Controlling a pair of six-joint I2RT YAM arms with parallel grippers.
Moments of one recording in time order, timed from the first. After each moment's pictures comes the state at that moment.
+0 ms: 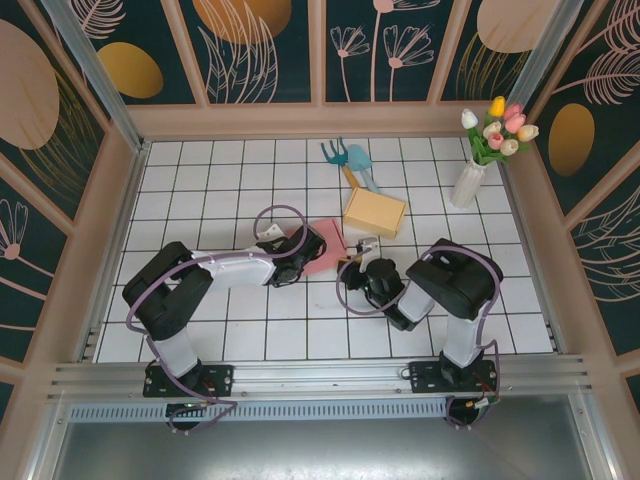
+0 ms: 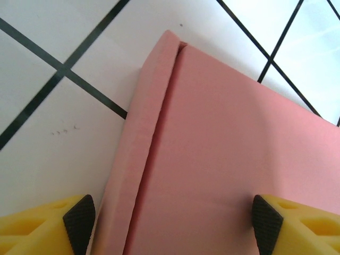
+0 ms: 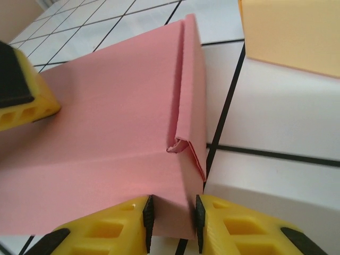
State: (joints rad) left arm -0.83 1.77 0.93 -0.22 -0.41 -1.47; right arm 0.77 1.88 0.32 1.17 0.14 0.46
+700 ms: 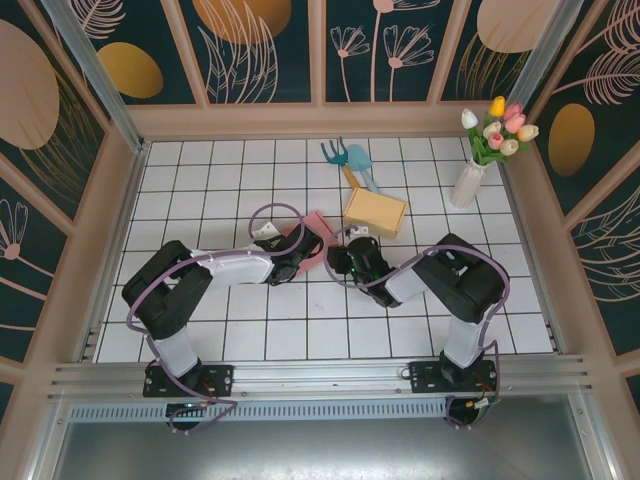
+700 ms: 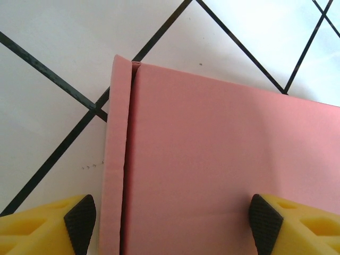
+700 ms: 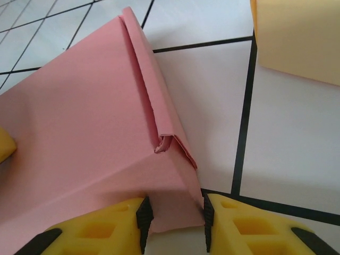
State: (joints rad) left arm -0.81 1.77 0.93 -0.25 -0.48 -1.46; right arm 0.76 1.82 0.57 0.70 0.14 0.58
